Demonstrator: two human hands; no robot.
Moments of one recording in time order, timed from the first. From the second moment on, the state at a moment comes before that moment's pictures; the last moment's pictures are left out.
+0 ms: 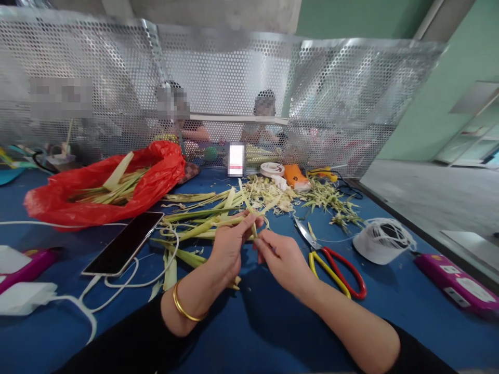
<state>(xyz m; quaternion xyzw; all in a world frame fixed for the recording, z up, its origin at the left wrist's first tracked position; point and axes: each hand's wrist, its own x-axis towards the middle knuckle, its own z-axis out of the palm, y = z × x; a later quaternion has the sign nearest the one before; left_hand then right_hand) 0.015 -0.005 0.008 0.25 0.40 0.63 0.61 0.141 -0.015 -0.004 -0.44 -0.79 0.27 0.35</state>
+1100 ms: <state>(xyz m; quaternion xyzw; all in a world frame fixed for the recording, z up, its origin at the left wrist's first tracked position) 0.002 -0.007 0.018 0.39 0.44 0.48 0.65 0.161 0.000 0.012 -0.40 -0.87 -0.02 0.29</state>
